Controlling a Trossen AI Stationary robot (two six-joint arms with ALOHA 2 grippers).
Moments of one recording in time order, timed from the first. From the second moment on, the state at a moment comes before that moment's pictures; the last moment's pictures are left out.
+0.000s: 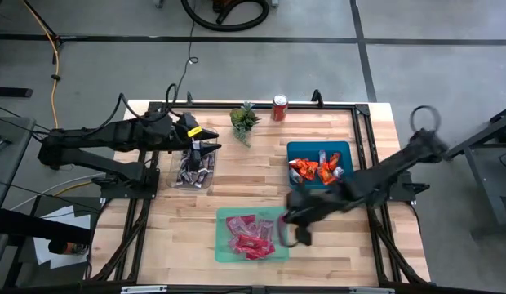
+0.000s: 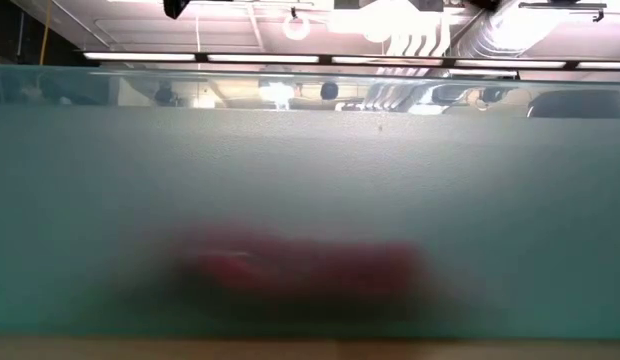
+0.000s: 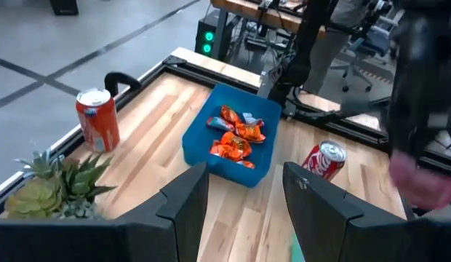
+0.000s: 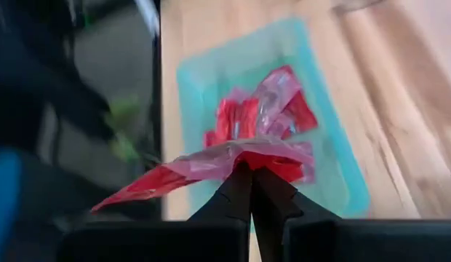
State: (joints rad) left arm 0.03 0.96 1.07 -0.48 -0.20 -0.29; right arm 0.50 1.42 1.23 -0.57 0.17 0.70
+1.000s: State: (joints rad) left arm -0.02 0.96 1.07 -0.47 -0.12 -0.44; right arm 0.38 1.83 1.50 -0.91 0.06 0.19
